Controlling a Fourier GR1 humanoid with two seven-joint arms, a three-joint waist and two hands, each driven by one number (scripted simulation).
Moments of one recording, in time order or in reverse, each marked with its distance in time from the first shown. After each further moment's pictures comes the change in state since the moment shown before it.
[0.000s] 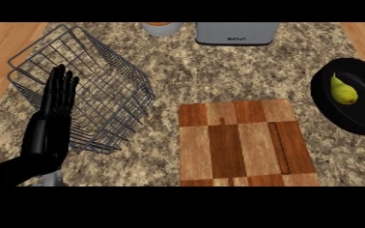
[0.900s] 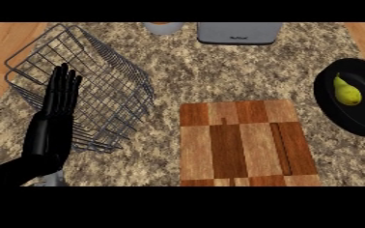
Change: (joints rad) left arm -0.005 -0.021 -0.002 -0.015 0.002 -0.026 0.002; right arm 0.032 -0.193 -0.113 0.202 -0.063 0.072 -0.116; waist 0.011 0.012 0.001
